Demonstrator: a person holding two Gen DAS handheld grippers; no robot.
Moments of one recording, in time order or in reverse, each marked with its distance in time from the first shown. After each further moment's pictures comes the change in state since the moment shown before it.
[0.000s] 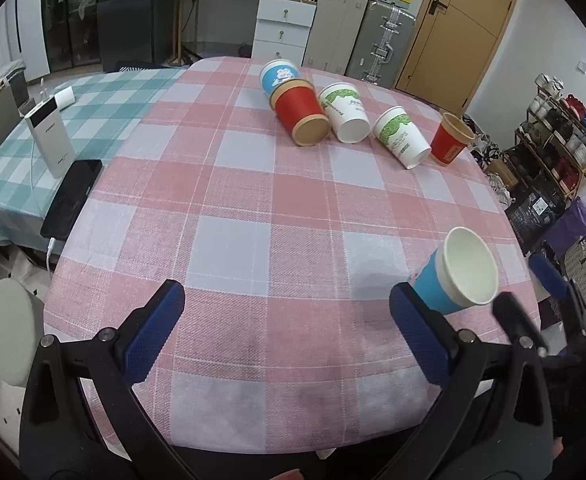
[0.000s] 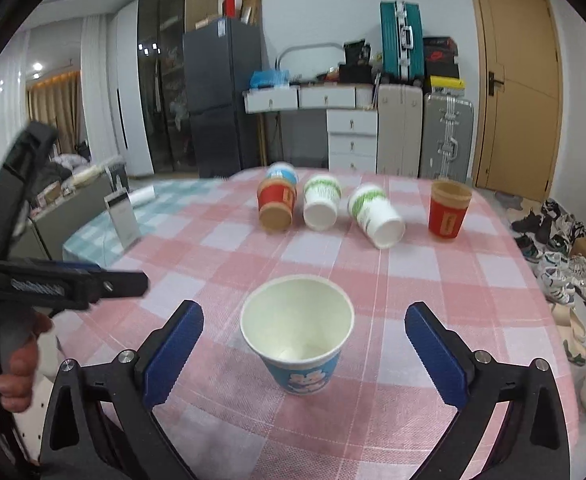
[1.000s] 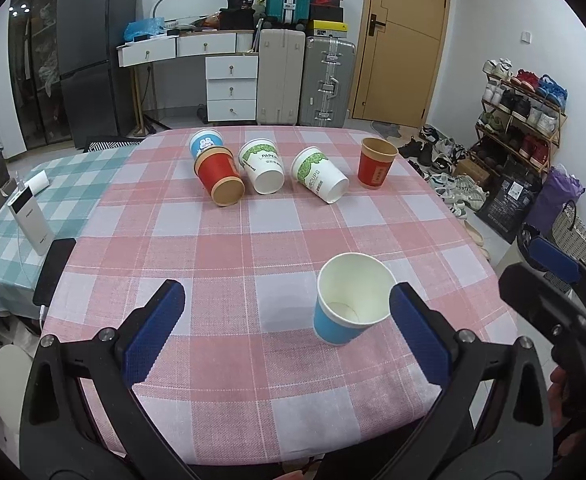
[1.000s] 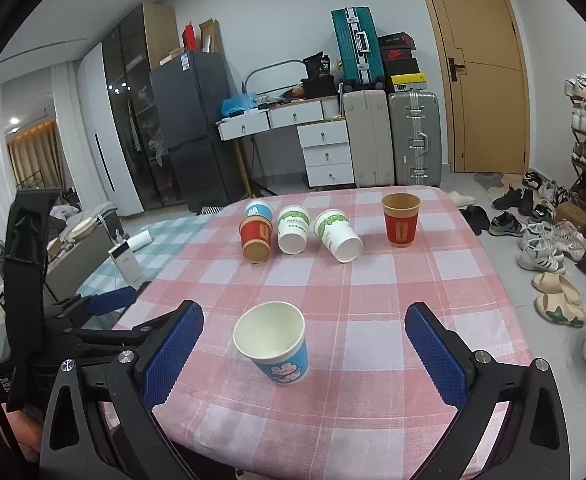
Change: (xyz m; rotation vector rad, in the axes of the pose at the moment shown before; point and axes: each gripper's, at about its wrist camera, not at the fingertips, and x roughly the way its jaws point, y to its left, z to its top) left arm -0.052 -0.102 -0.012 0.199 -0.184 -0.043; right arm -0.070 -0.036 0.022 0.141 0.035 -0.048
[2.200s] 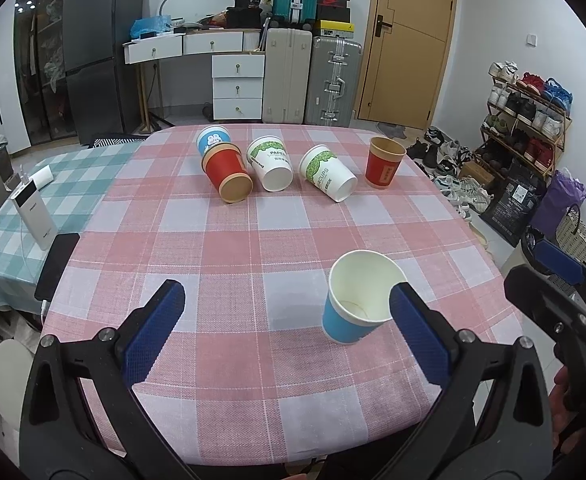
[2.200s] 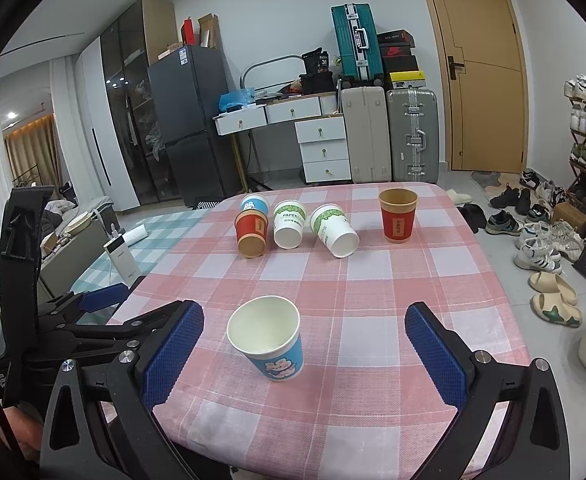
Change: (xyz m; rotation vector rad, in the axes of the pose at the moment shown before) left arm 0.004 0.009 -0.003 -0.015 0.005 0.010; right arm 0.001 -0.006 0.002 0.009 -0.008 0.009
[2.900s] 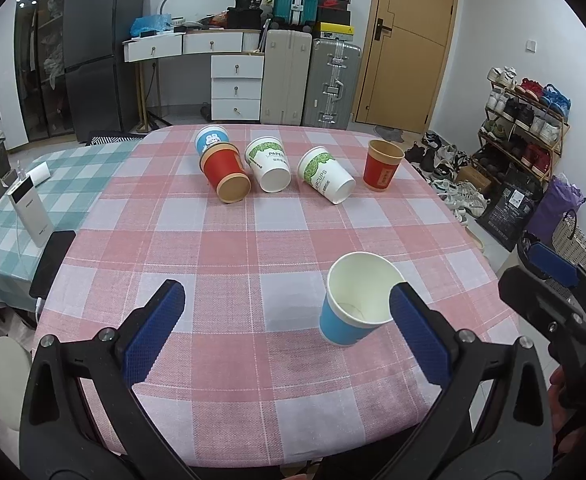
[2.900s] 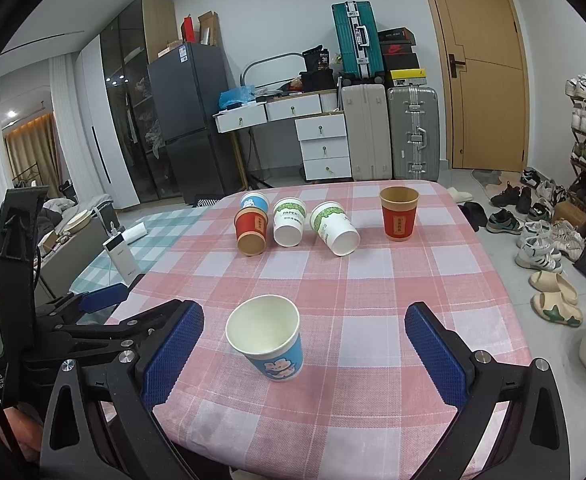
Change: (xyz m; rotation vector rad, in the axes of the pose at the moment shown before) left arm 0.003 0.003 -0.002 -0.019 -0.008 -0.009; right arm 0.006 0.000 -0.002 0.000 0.009 -0.002
